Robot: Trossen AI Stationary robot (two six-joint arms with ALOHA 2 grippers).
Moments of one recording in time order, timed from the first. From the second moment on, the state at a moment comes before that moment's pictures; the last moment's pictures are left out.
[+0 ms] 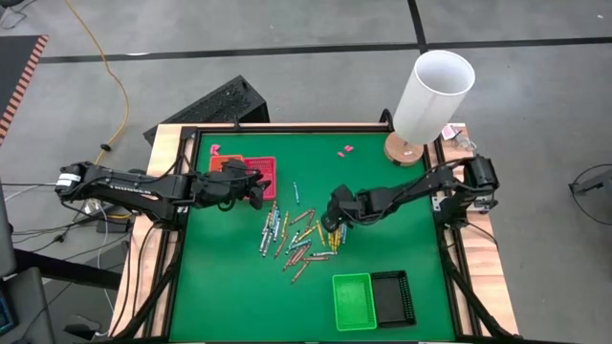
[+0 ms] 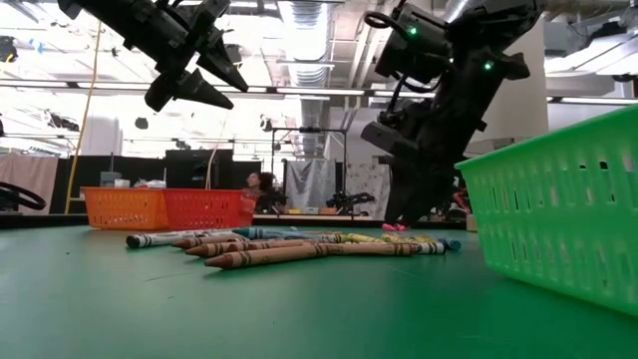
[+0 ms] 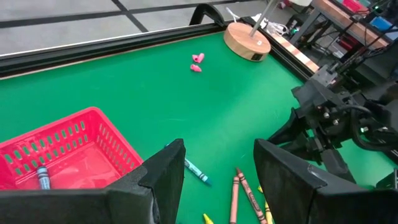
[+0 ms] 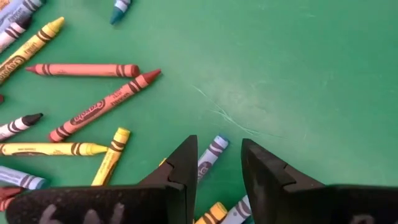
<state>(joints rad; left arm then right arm) -0.02 1.00 0.65 -0.06 -0.52 -0.70 0.08 1.66 0.92 -0.31 0.35 0.95</state>
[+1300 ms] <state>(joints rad) -0.02 1.00 0.65 -0.06 -0.53 -0.70 0.12 1.77 0.94 -0.29 0.40 0.92</state>
